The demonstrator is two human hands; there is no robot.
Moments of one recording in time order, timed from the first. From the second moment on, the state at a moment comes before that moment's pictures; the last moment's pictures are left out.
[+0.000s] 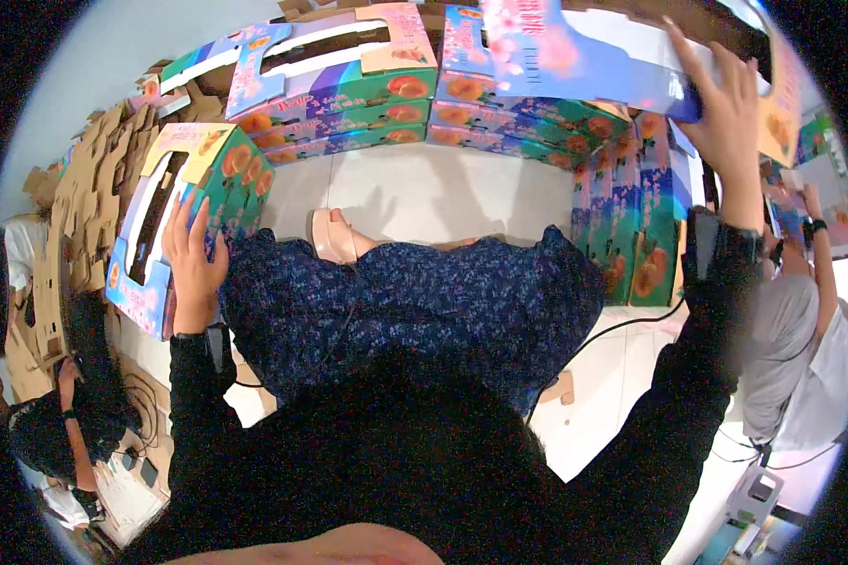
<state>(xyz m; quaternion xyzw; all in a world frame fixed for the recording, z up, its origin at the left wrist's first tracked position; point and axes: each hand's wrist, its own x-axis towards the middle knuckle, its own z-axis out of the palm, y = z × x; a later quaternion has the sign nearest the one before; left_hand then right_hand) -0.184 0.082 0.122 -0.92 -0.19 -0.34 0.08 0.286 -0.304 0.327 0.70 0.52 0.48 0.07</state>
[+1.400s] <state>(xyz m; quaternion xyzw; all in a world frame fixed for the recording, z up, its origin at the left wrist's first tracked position) -0.238 0.110 0.100 -0.84 -0.46 -0.21 0.17 0.170 -0.209 0.116 0.83 0.55 -0.07 -0.01</state>
